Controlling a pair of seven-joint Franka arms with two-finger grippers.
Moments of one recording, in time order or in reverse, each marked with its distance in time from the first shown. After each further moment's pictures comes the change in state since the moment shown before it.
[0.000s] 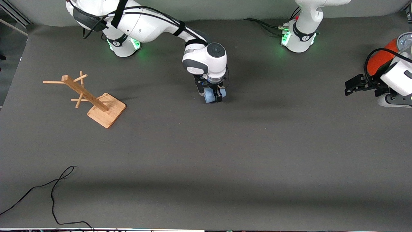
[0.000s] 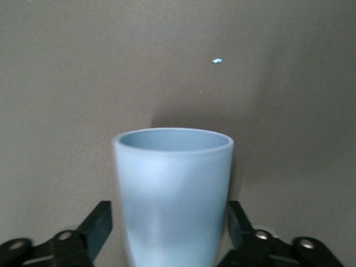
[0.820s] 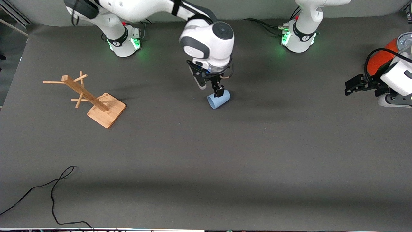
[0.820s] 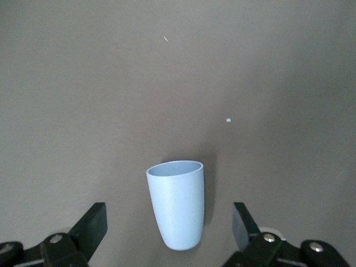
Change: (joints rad) left arm 0.000 0.000 0.000 0.000 0.000 0.000 0.000; right arm -0.061 -0.177 0.072 0.202 0.165 -0.403 -0.383
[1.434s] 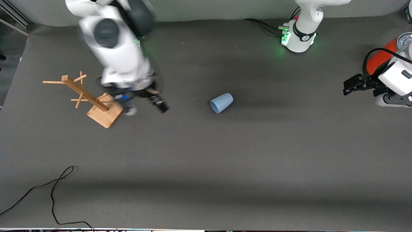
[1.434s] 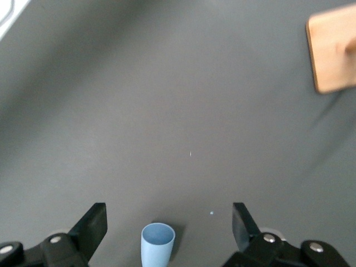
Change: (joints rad) left arm -0.006 0.000 -0.022 0.001 -0.004 -0.004 -0.018; right arm -0.234 -0.365 -0.347 0.012 0.442 -0.110 -1.006
